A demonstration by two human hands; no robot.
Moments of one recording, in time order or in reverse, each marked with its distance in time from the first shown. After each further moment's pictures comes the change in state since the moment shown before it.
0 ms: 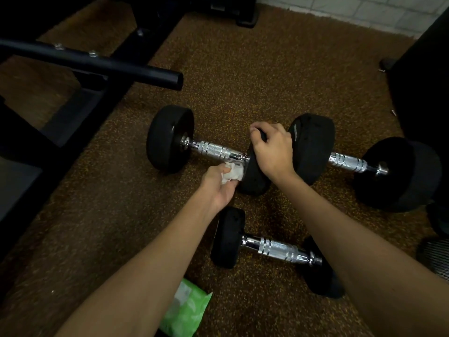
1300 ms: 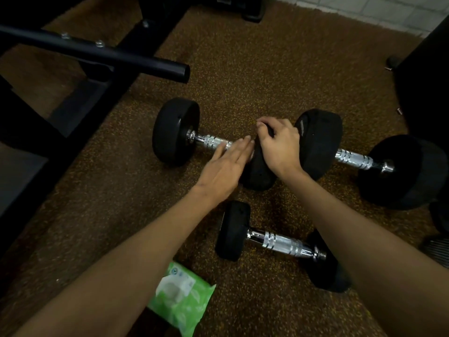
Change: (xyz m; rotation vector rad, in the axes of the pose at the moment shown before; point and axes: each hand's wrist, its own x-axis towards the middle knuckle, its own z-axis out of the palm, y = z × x) left_hand -0.007 0.015 -0.020 2.258 -0.210 1.153; right_hand -0.001 0.003 0.003 -0.040 0.011 -0.039
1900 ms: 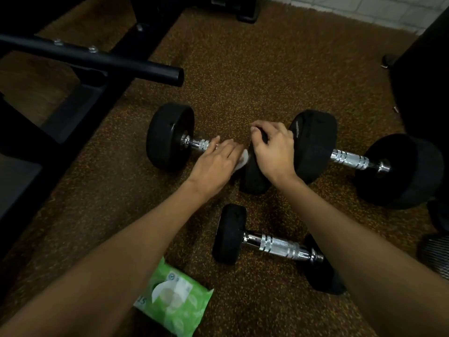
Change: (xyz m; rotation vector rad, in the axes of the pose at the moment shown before) left_hand 0.011 -0.013 -0.007 0.142 -0.008 0.083; right_hand -0.003 0.009 0.008 -0.023 0.006 0.014
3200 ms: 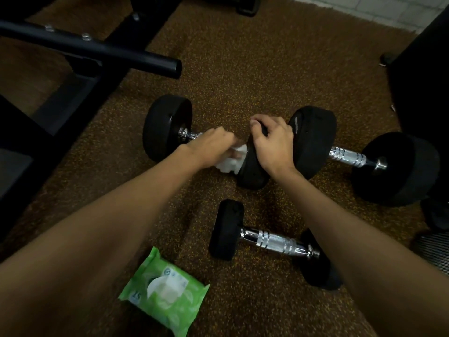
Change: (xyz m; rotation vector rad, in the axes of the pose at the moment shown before) left_hand 0.036 -0.026 -0.020 -0.288 -0.210 0.014; right_hand 0.001 -0.008 -0.008 0.030 -0.012 0.002
